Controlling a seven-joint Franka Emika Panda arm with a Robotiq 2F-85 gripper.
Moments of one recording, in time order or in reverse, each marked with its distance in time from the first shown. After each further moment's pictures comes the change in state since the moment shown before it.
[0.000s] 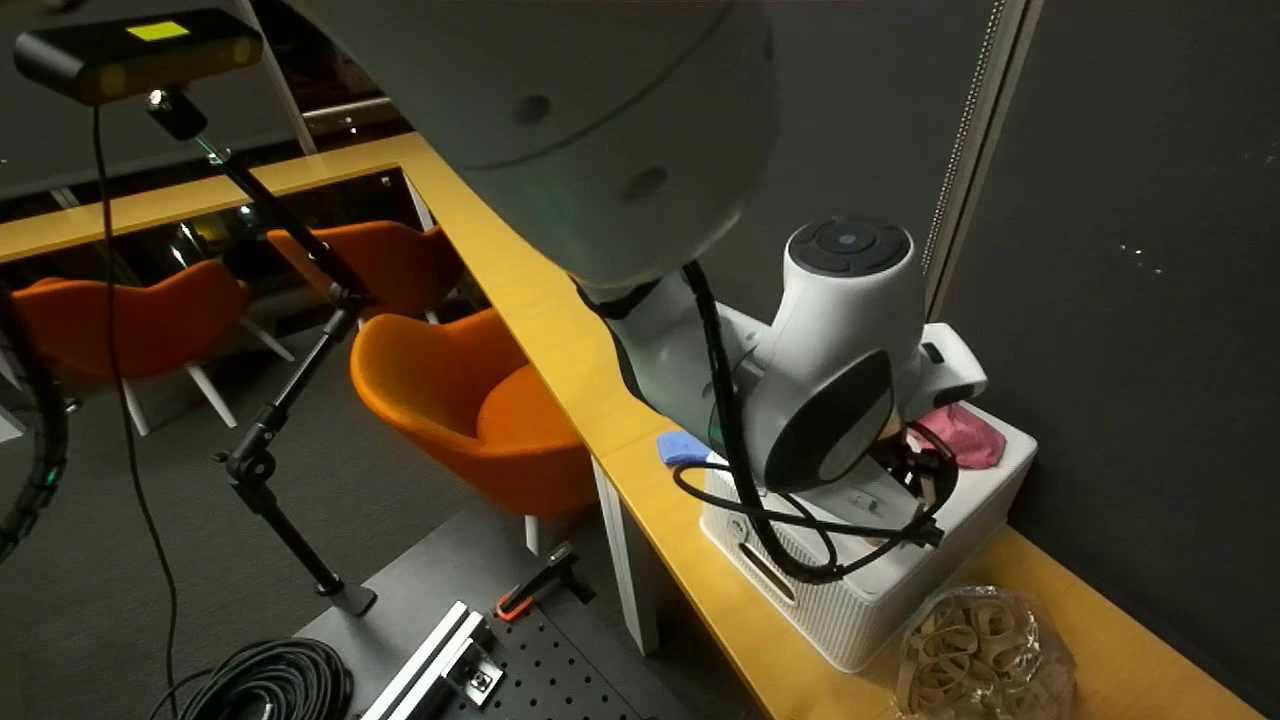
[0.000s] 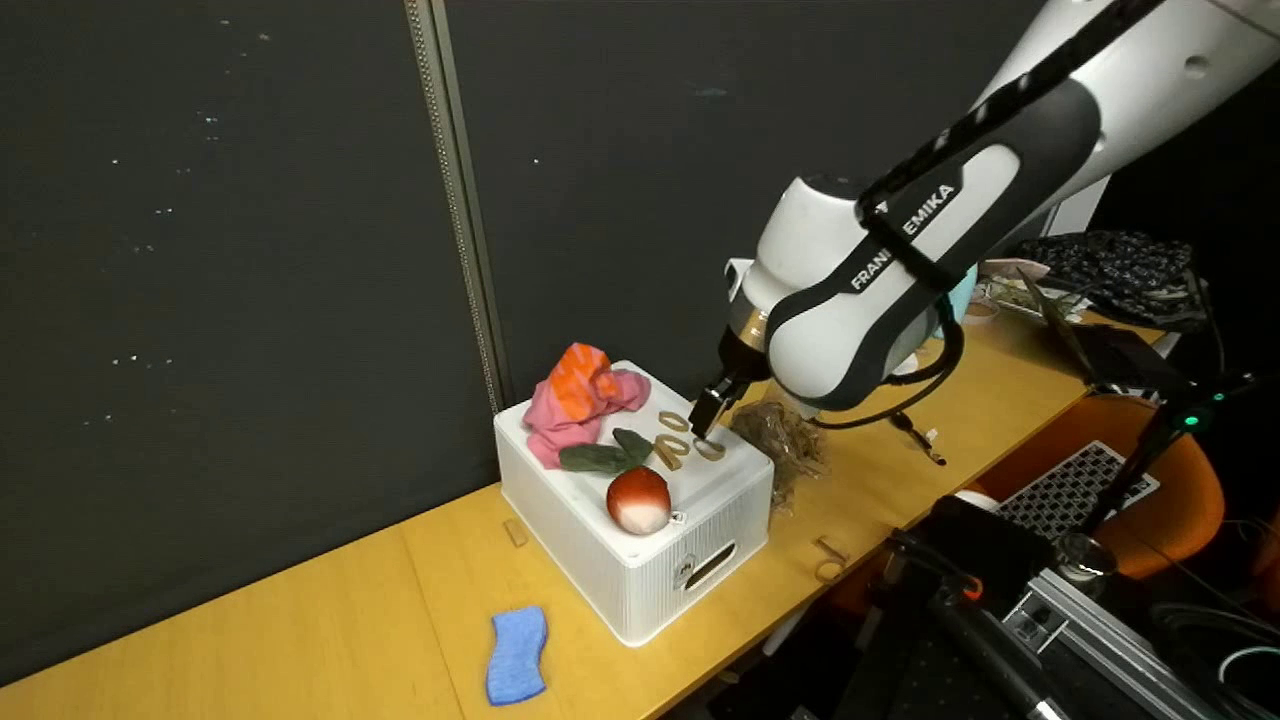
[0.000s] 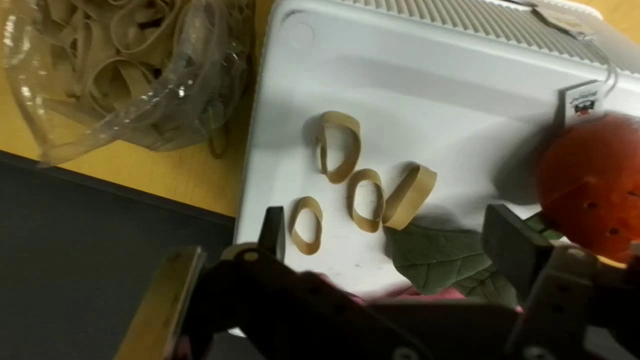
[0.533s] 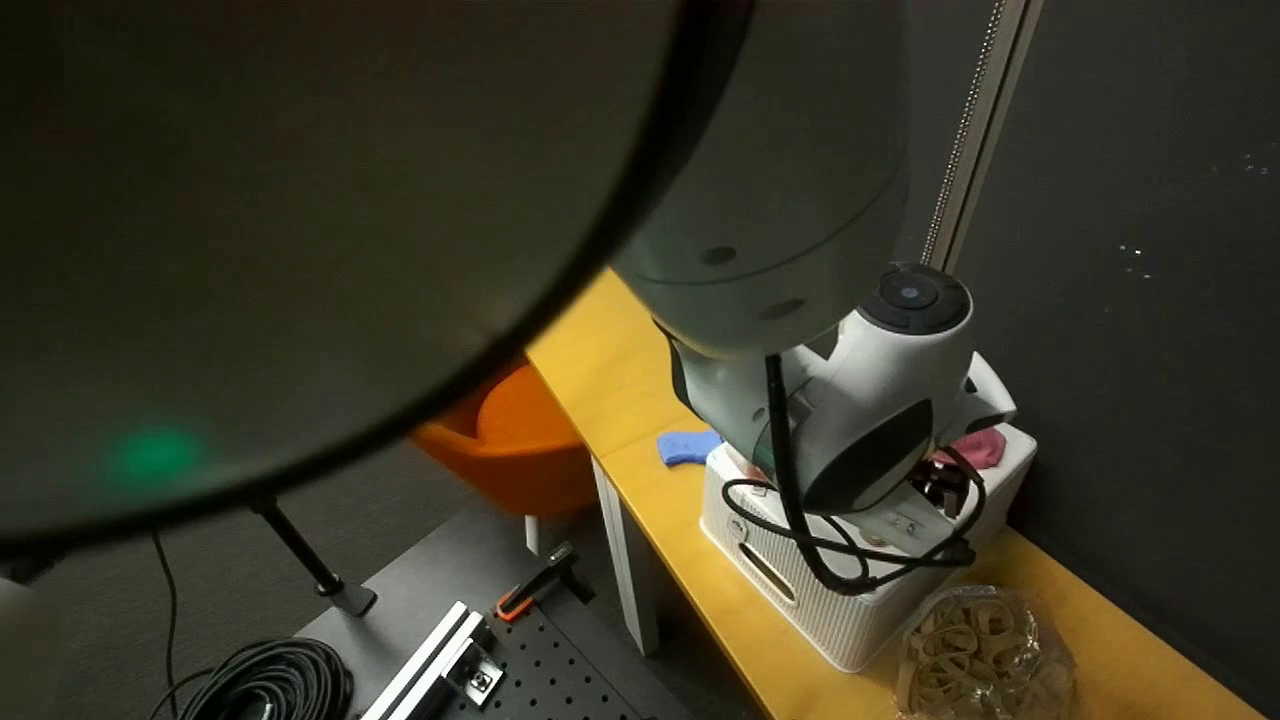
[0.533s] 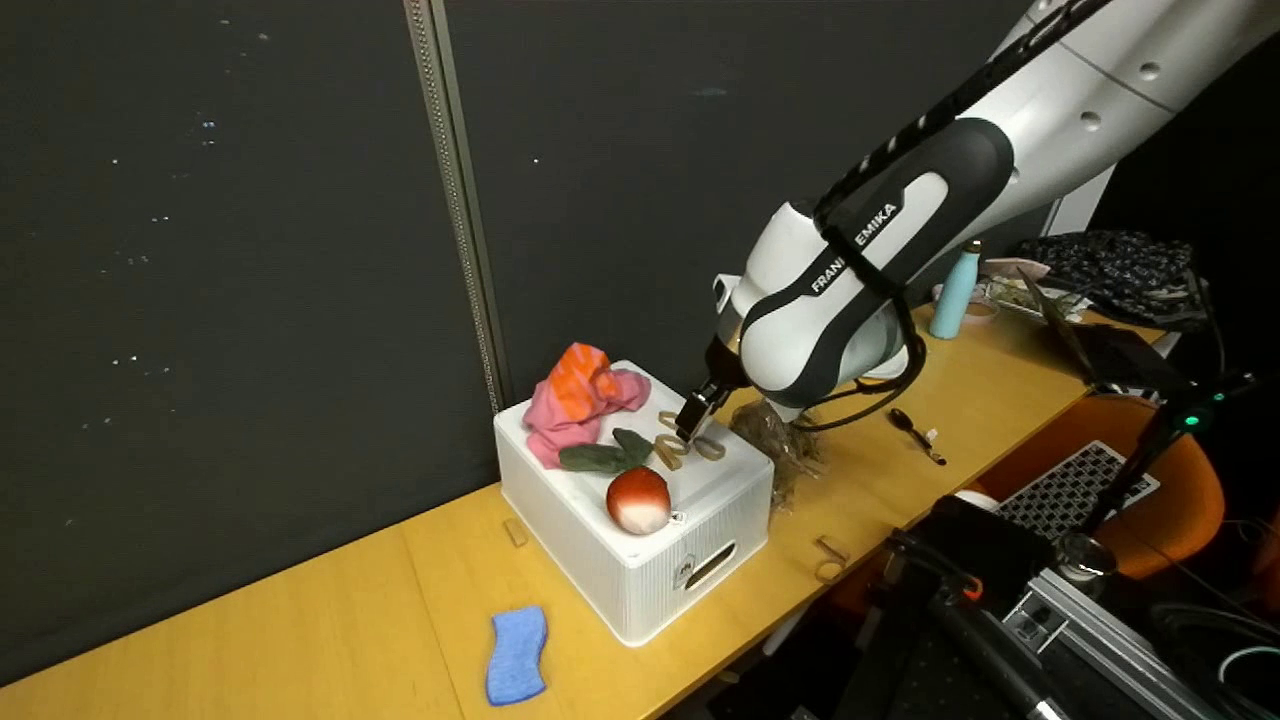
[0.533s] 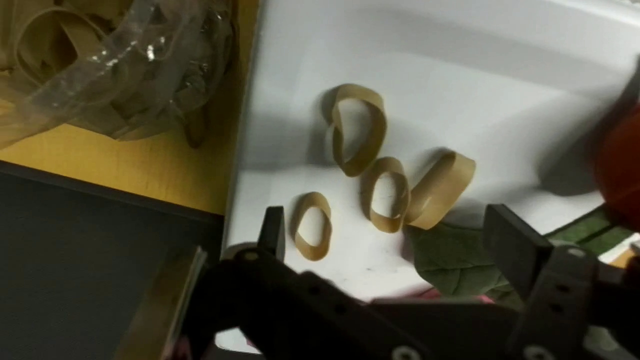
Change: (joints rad) arm -0.191 0.158 0.167 0.135 0.040 0.021 -0.119
